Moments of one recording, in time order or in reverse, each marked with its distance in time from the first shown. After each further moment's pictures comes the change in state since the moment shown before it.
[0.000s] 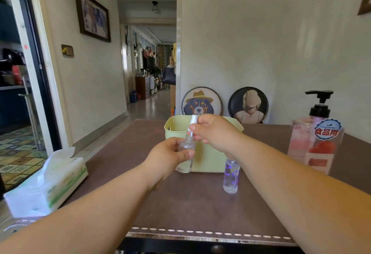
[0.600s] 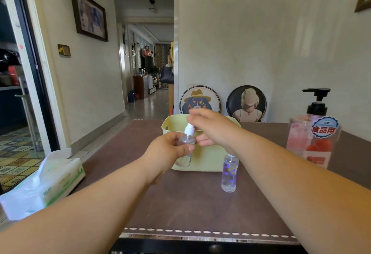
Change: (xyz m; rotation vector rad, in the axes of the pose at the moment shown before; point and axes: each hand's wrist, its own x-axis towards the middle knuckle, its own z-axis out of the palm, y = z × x) left_hand 0.001 0.017 0.004 0.049 0.009 0.022; right_hand -0.002 -0.010 -0.010 0.078 -0.029 0.080
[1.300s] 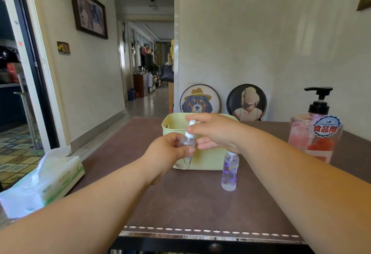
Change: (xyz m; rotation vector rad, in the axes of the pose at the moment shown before) left_hand 0.002 -0.009 -0.002 0.031 -0.022 -0.010; right_hand 0.006 0.008 -0.003 0.014 -0.151 0.048
